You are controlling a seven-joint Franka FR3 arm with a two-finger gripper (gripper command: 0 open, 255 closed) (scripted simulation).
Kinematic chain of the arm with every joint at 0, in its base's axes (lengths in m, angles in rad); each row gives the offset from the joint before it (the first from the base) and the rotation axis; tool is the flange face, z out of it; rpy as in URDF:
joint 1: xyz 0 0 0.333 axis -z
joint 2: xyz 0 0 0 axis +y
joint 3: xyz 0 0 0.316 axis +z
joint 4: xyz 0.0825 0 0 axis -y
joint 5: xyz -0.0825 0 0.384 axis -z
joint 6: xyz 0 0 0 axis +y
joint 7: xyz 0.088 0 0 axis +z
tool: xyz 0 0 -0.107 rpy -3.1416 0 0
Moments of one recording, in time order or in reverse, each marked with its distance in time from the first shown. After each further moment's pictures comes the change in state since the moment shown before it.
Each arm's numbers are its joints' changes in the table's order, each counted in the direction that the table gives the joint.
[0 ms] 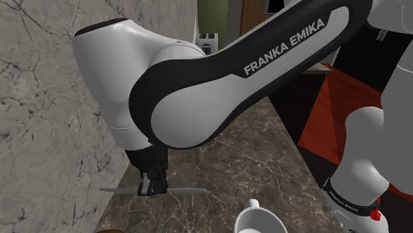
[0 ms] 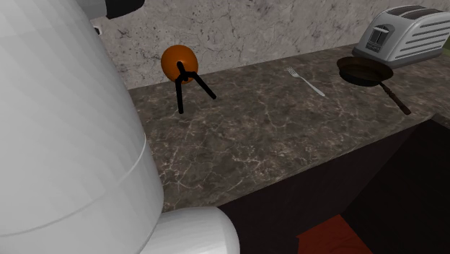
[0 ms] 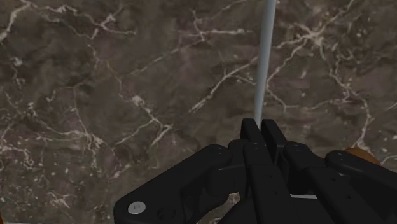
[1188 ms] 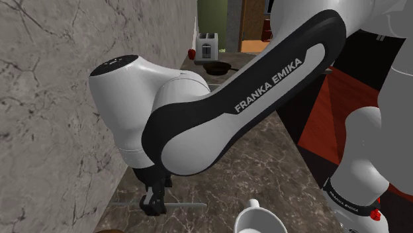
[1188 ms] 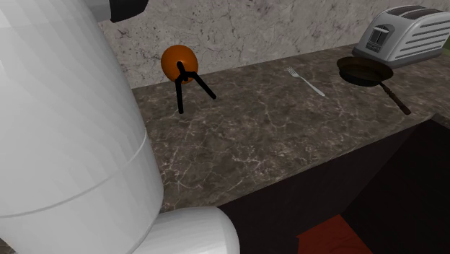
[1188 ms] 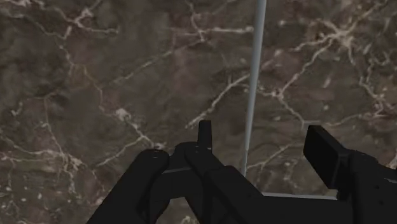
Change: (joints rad) arm -0.003 0.046 -0.002 -0.064 0.018 -0.109 -0.011
